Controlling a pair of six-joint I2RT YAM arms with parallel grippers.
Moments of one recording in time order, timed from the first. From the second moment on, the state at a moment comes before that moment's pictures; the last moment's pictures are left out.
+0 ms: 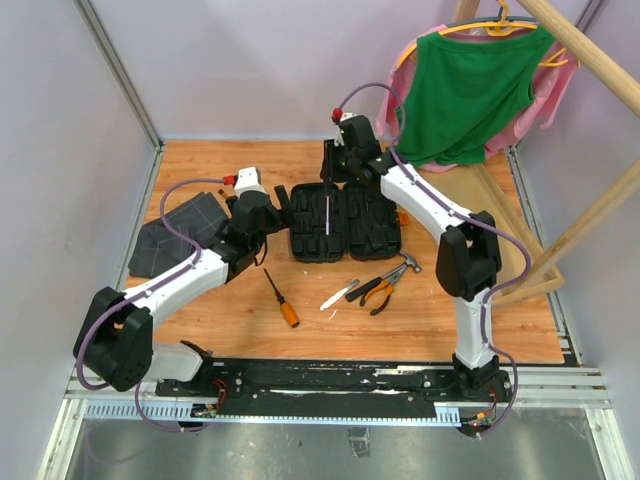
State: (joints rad) left arm -0.53 1.32 0.80 0.10 -0.42 -0.51; right arm 0.55 2.02 1.83 -0.41 -0.03 0.30
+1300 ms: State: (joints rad) left arm -0.53 1.49 0.71 0.23 -0.51 -0.50; right arm 0.51 2.39 2.12 -0.56 -0.05 0.27
